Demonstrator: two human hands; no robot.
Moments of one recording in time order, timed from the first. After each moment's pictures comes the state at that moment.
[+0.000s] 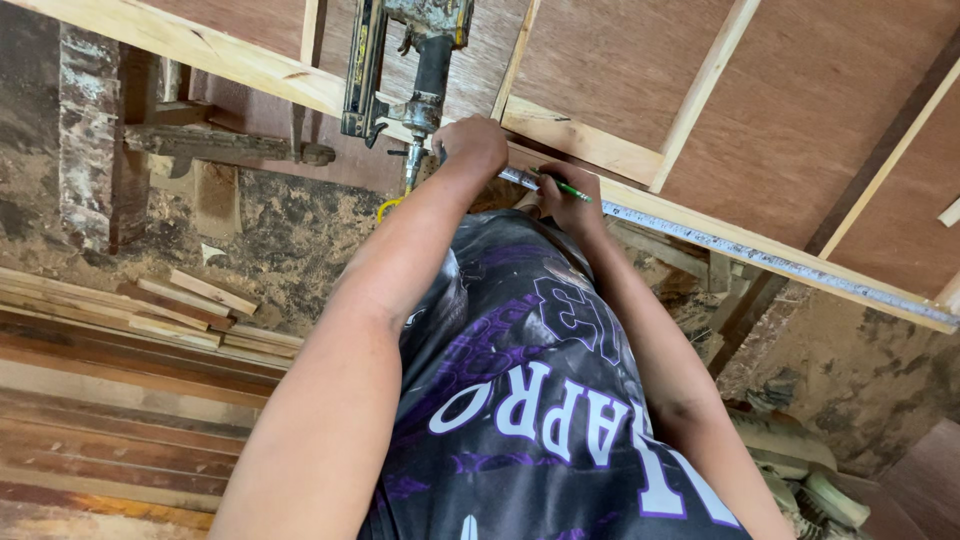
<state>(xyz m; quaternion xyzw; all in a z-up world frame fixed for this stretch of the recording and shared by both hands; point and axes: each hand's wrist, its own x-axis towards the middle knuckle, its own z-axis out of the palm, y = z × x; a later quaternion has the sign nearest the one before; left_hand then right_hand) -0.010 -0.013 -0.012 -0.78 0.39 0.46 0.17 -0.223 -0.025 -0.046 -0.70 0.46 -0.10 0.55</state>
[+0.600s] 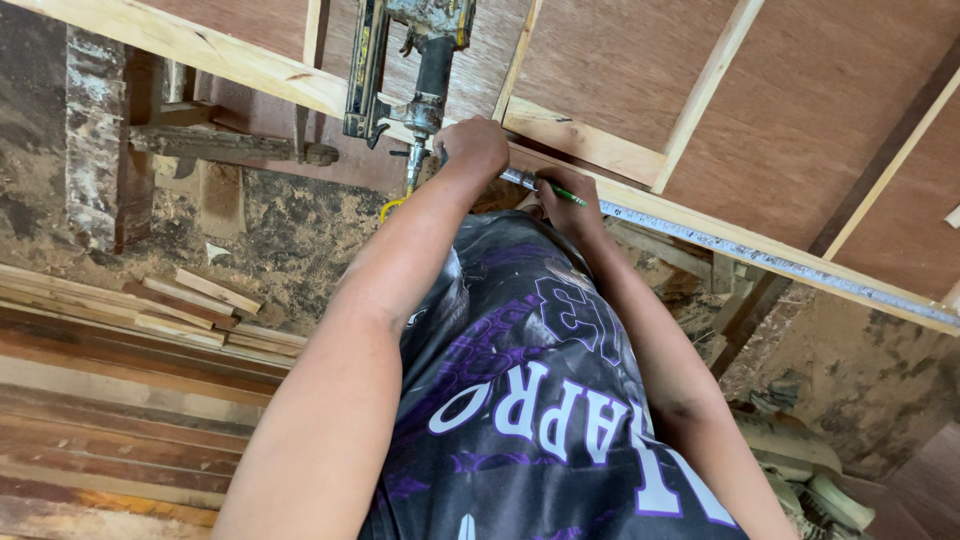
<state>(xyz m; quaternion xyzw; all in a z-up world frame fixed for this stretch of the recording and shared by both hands) -0.011 -0.013 -0.015 -0.79 0.39 0.44 0.16 -0.214 -0.022 -0.015 -0.72 0.45 -0.05 0.53</state>
